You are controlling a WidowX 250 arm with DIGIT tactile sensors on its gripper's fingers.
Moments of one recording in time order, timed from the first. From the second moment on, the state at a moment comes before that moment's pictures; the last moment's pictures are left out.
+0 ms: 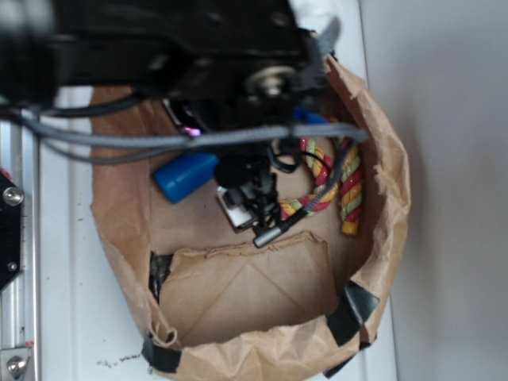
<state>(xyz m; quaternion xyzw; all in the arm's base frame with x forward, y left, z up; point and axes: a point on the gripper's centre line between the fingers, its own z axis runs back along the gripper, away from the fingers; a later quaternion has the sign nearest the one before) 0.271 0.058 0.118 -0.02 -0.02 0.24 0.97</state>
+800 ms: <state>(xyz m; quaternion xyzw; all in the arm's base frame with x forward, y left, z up) 0.260 0.058 0.092 -0.03 -0.02 0.26 0.96</state>
